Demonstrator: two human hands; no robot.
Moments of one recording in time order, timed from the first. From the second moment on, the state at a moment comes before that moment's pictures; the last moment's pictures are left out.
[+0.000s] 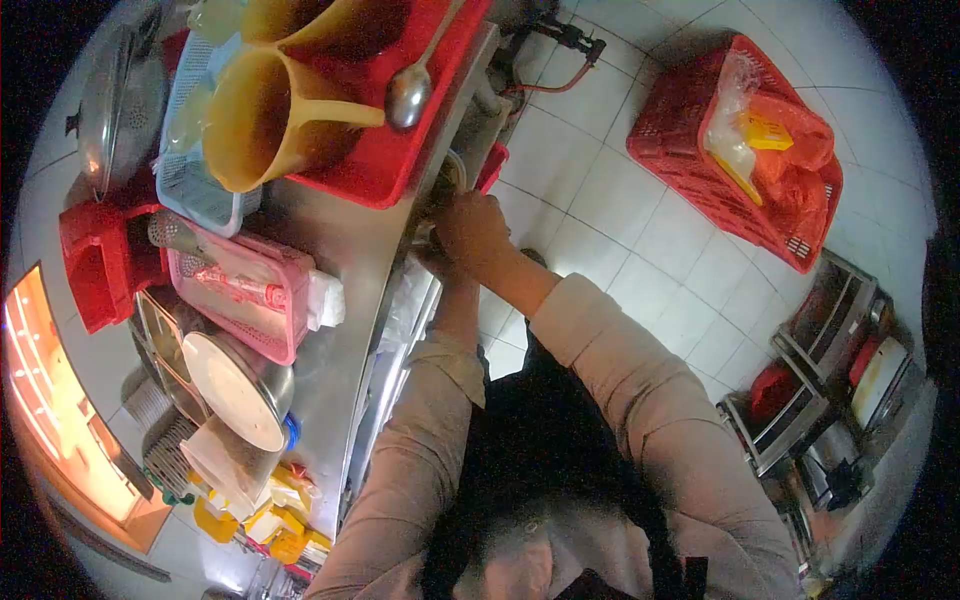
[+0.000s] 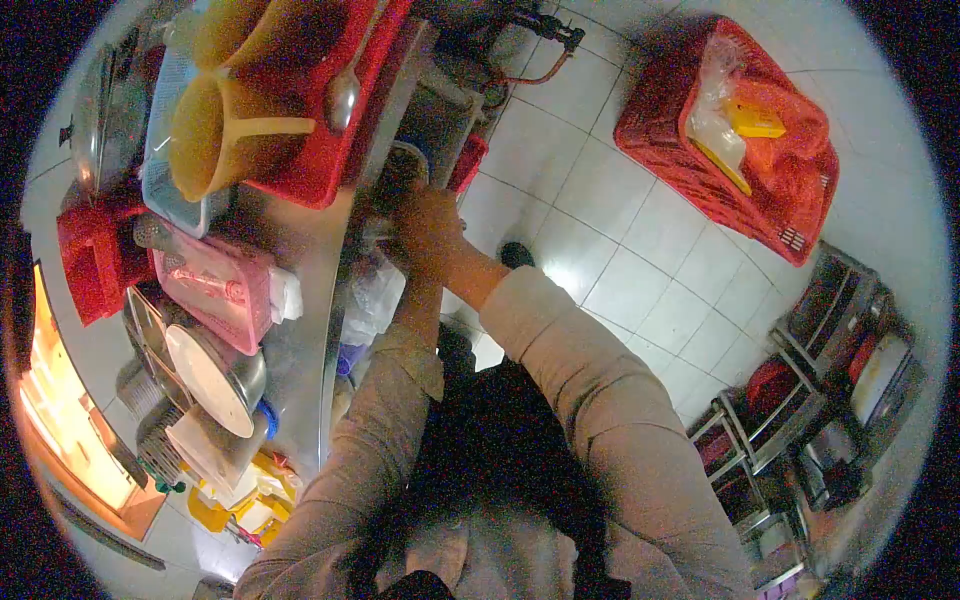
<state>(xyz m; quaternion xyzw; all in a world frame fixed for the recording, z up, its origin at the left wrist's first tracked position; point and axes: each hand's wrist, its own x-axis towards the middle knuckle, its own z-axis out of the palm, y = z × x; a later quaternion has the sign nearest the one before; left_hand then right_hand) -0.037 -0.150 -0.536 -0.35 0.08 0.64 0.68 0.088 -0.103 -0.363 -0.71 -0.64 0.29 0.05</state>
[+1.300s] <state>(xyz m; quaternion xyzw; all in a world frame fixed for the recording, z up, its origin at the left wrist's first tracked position) -0.088 -0.165 -0.465 0.13 0.59 0.40 0.69 0.201 -0.264 -0.261 -0.64 -0.25 0.65 0.32</state>
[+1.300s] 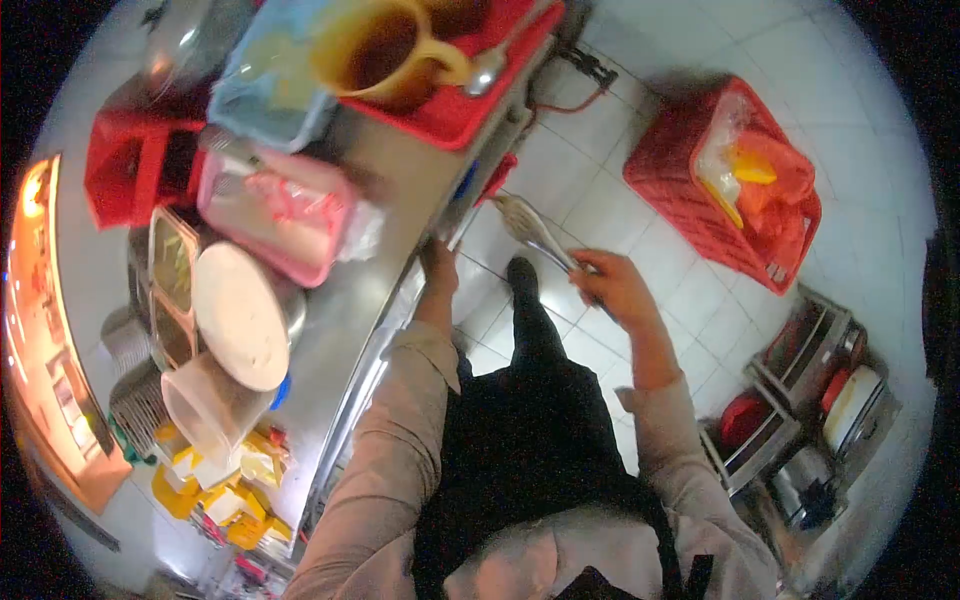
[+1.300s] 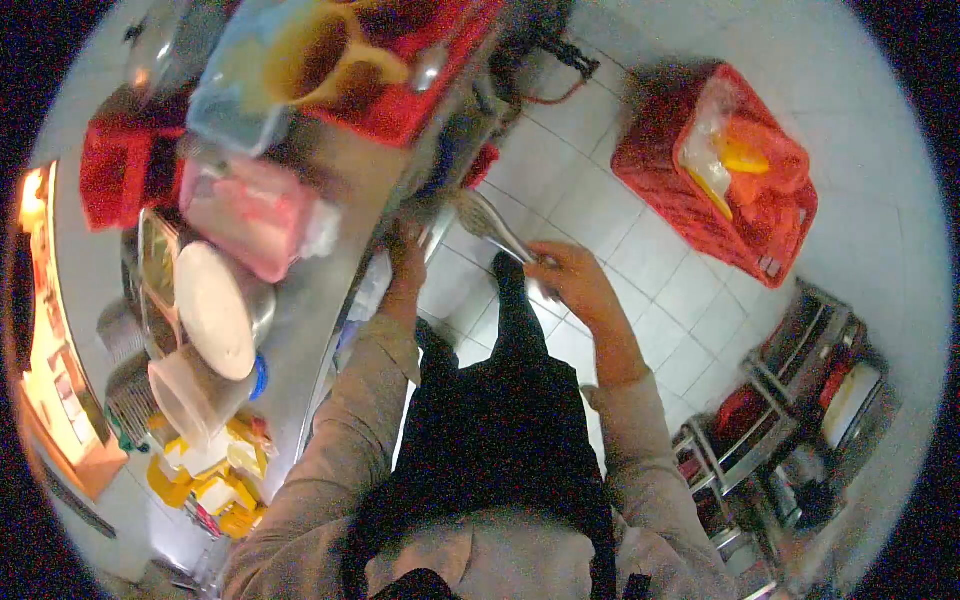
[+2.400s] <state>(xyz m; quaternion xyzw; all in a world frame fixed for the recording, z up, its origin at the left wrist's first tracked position) -0.602 -0.654 -0.225 0.39 0.80 0.34 0.30 -0.466 -0.340 -0.081 -0.22 -0.92 0.31 -0.08</state>
